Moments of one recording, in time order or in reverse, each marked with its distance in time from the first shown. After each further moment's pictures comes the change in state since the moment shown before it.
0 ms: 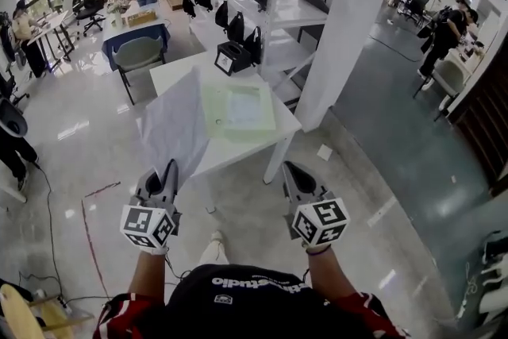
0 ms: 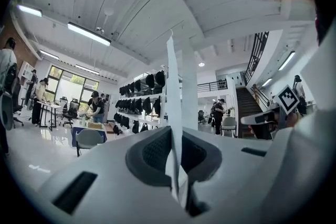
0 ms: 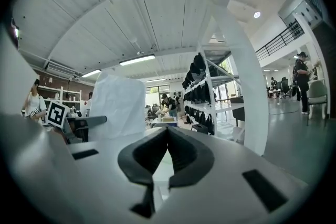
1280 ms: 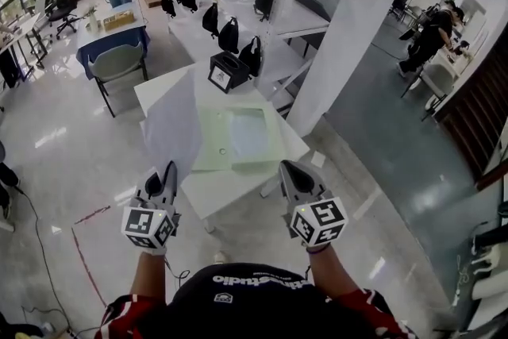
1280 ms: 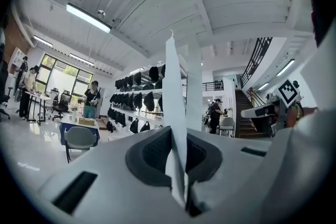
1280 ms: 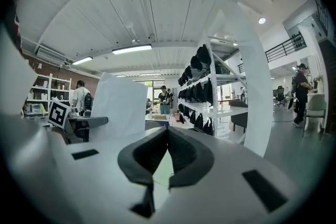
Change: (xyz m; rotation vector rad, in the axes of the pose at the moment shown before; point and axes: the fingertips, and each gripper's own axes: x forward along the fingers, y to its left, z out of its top) left arm 0.139 0.148 -0.017 -0.046 0.032 -0.085; right arm 0.181 -0.007 0.028 -0.077 0.052 -0.093
